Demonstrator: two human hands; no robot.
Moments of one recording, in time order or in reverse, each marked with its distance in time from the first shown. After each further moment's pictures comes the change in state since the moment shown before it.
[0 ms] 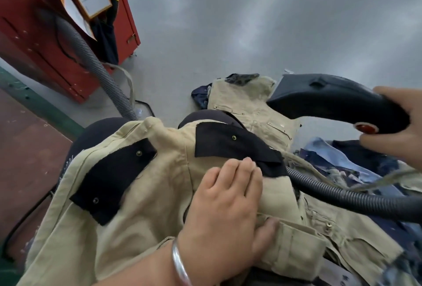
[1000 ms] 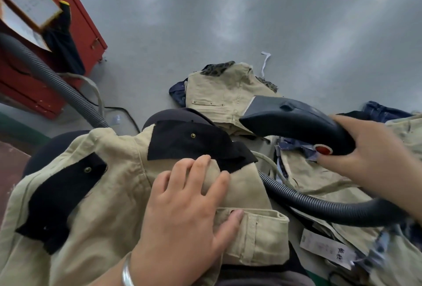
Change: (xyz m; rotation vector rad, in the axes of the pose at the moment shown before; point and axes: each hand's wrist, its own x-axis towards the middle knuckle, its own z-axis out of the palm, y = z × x) left_hand 0.001 0.000 0.001 0.052 0.000 -0.012; right_hand -0.044 0.009 0.053 0.204 -0.032 0.126
